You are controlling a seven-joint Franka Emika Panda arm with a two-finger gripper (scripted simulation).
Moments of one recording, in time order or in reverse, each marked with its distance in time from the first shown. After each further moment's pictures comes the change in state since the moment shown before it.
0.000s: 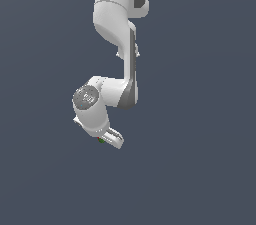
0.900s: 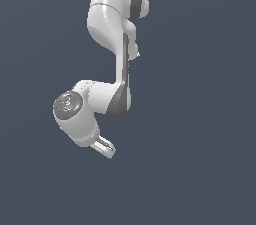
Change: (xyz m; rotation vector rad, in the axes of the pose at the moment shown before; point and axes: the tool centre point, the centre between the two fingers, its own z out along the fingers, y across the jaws) arm 0.048 0.005 -0.021 0.000 0.000 0.000
